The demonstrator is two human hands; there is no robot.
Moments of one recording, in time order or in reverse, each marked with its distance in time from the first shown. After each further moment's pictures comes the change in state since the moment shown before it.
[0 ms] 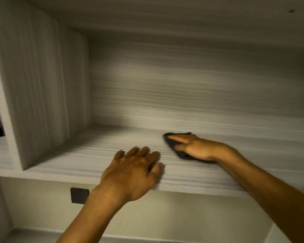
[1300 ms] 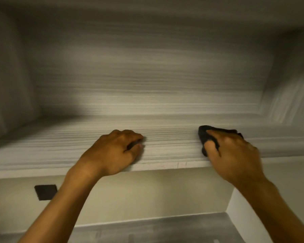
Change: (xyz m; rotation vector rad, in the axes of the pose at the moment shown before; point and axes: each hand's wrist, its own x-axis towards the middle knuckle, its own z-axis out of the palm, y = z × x) left_hand 0.045 0.067 0.019 -0.180 0.052 0.183; right_hand -0.200 0.068 0.009 -0.359 0.822 0.353
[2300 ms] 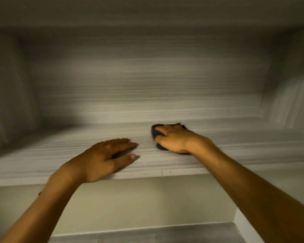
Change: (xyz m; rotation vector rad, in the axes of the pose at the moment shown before) left_hand 0.004 0.000 -0.002 -0.038 -0.183 -0.089; right_hand 0.098 -0.038 0.053 0.149 -0.696 -0.274
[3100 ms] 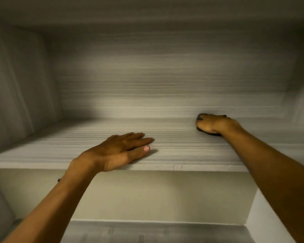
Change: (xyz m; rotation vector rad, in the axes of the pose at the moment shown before) left_hand -0.003 0.010 -0.003 0.118 -0.136 -0.009; right_hand 0.033 0.070 -0.028 -0.113 -0.008 0.331
